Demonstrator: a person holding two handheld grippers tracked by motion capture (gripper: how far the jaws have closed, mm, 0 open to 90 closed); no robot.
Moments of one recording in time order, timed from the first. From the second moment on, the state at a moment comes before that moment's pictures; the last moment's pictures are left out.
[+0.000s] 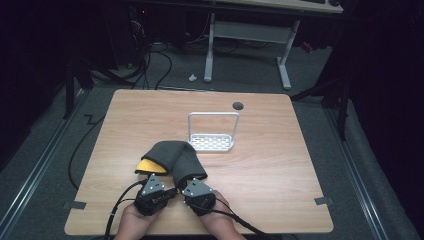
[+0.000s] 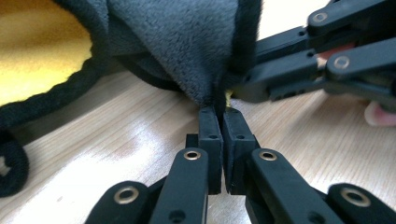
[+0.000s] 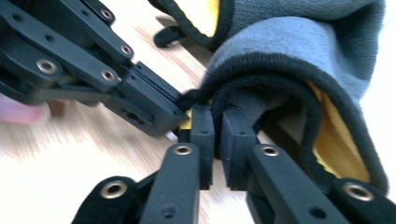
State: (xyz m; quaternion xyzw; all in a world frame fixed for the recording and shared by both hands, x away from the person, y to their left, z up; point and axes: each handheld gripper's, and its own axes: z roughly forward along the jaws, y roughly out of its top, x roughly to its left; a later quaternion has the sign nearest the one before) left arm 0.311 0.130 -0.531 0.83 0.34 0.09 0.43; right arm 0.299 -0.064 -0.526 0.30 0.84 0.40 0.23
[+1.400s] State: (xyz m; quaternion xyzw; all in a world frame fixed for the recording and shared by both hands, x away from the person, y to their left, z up) left arm 0.316 0.200 -0.501 0.73 0.43 0.15 0.50; right arm 0.272 -0.252 -0.480 0.45 0.72 0.43 0.32
